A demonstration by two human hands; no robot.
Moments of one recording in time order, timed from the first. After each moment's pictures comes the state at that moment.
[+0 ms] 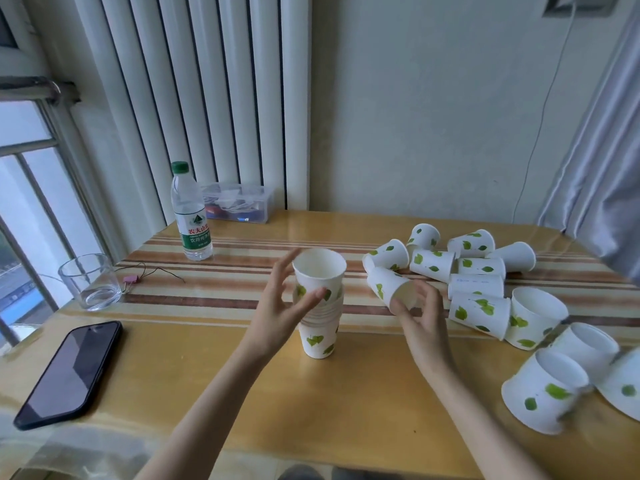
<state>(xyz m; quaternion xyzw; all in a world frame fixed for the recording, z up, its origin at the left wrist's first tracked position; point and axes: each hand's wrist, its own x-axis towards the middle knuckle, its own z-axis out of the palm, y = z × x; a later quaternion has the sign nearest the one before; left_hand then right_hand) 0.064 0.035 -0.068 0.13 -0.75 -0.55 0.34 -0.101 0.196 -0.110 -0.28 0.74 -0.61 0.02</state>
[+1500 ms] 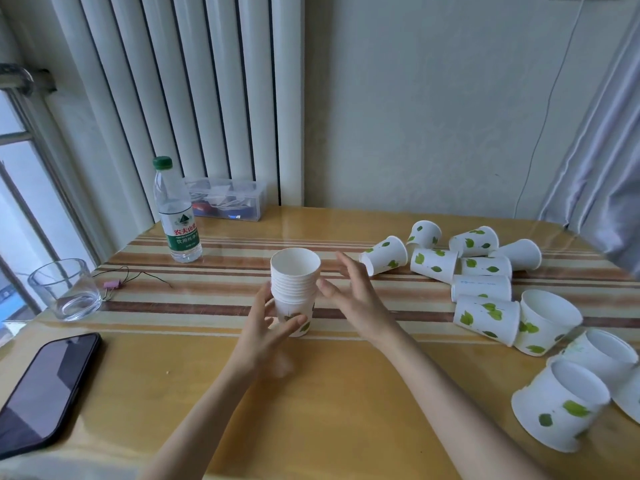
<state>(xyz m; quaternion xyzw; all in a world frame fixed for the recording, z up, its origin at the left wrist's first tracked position) 0.051 -0.009 -0.130 0.22 -0.74 -0.56 0.29 -0.084 0.114 -0.075 -0.42 0.71 -0.54 0.19</state>
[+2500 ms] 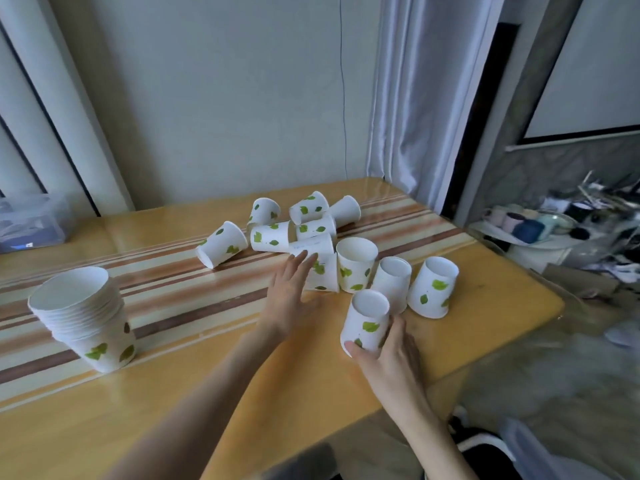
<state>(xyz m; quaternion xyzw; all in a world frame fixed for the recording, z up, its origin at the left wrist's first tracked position) -0.142 0.174 -0.124 -0.02 -0.94 -0.27 0.19 -0.094 0.364 -0.137 -0.04 0.89 -0.45 -0.05</state>
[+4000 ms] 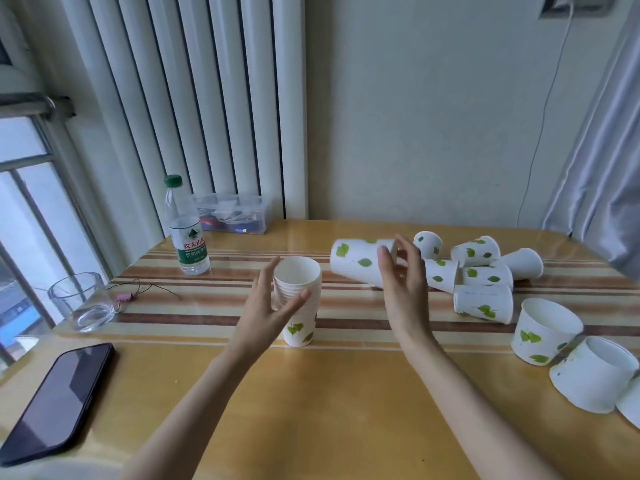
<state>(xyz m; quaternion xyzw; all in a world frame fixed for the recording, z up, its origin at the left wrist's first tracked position) 0.048 -0.008 -0.075 0.22 -0.80 -0.46 0.31 -0.089 0.142 -0.039 -0.27 0.66 -0.70 -0.01</state>
